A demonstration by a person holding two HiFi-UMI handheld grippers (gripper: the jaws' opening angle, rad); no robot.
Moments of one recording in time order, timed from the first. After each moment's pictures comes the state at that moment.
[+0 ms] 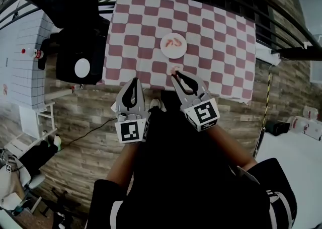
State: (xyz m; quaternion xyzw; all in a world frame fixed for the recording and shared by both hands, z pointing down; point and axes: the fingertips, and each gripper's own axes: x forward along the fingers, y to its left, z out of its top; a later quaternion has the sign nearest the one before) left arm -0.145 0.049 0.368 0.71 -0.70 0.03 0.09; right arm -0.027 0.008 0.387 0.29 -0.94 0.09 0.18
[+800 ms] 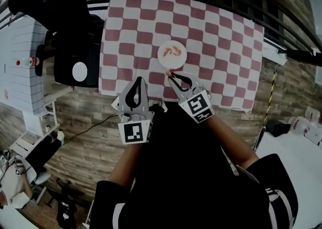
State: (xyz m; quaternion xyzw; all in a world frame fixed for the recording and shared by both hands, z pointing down) left arm -0.125 -0.061 0.396 0.71 -0.69 0.06 0.12; right arm -0.025 -0.079 0.499 0.19 -0.93 0.11 0.30
